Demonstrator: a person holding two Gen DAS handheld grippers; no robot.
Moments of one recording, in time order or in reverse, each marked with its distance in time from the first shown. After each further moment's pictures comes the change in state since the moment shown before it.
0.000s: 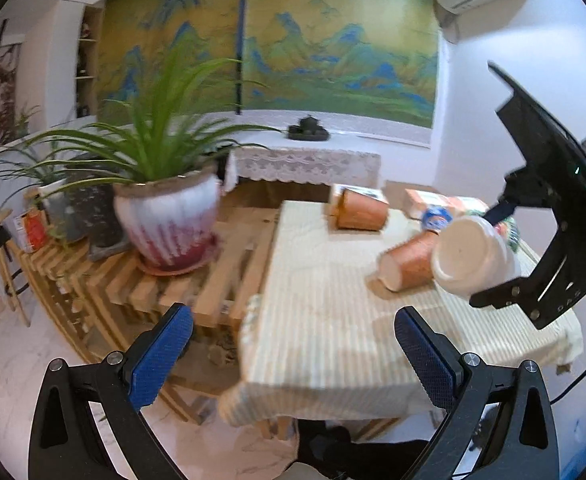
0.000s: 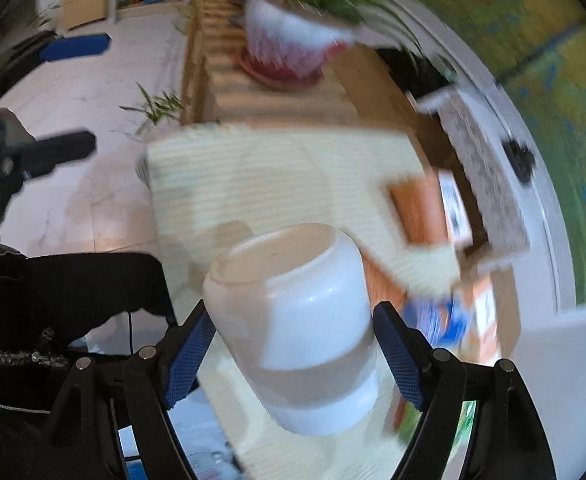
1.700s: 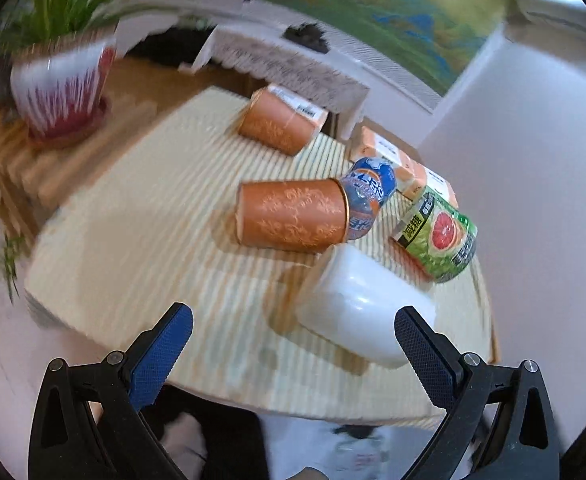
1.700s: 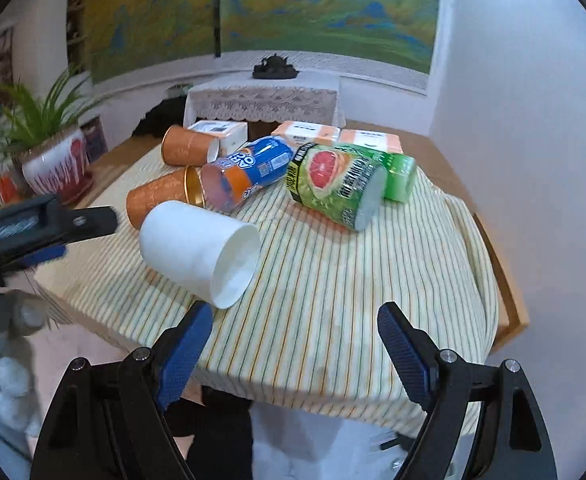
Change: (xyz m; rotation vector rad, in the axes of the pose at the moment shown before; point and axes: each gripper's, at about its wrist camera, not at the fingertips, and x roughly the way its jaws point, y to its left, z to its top) left arm 0.108 -0.127 0.020 -0.399 0.375 -0.154; right arm -0.032 -0.006 -0.204 1.042 -0.249 -0.244
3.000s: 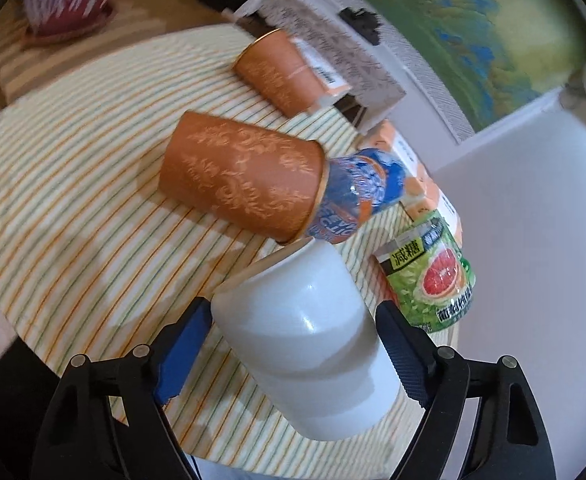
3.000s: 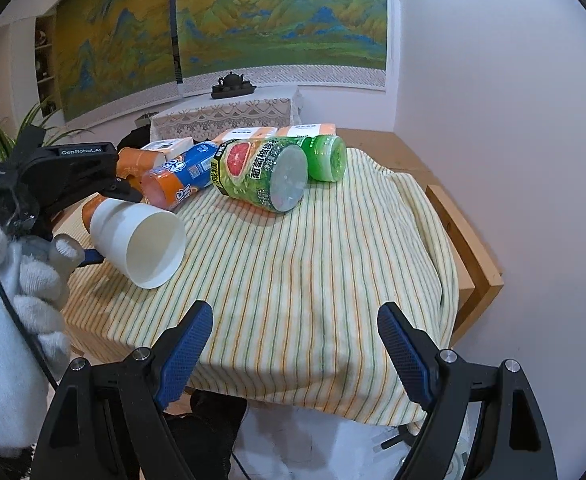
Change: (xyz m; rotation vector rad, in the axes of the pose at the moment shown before) left arm 0.073 -0.033 0.007 -0.262 0.048 -0.039; right arm 0.001 -0.073 -0.038 0.124 -0.066 -0.047
